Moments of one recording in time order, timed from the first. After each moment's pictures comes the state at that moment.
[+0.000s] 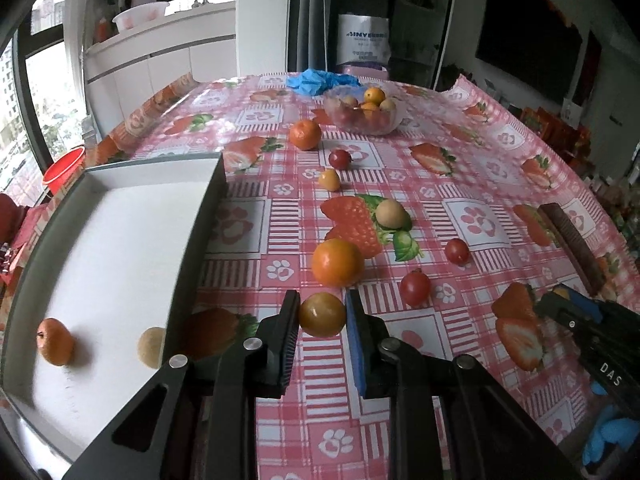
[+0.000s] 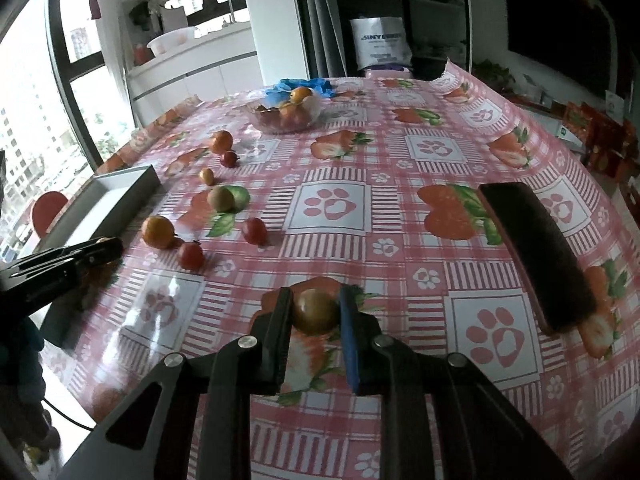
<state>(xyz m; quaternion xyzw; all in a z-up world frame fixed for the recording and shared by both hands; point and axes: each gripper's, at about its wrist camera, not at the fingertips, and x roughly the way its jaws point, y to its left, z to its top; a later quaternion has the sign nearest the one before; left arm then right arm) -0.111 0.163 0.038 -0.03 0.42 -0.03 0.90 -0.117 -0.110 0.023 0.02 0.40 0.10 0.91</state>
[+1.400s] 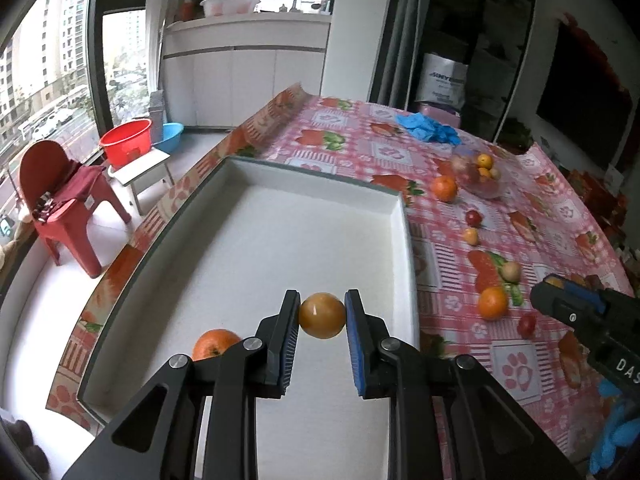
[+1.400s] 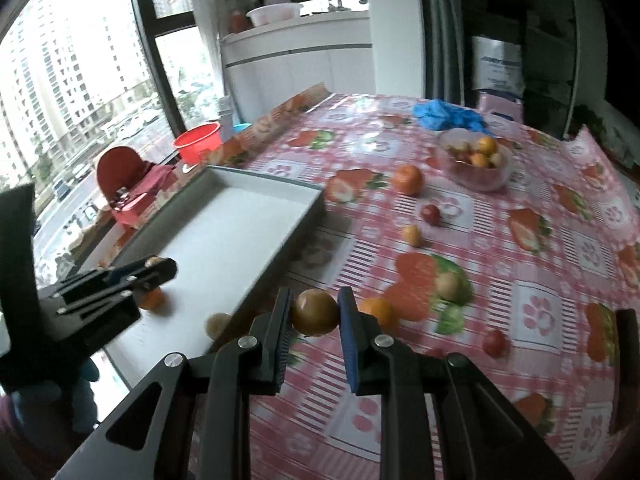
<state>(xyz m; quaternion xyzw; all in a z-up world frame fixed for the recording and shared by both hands) -0.134 0.307 0.057 -0.10 0.39 0.07 0.91 -0.077 0.081 0.068 -0.04 0.41 0.25 0.88</state>
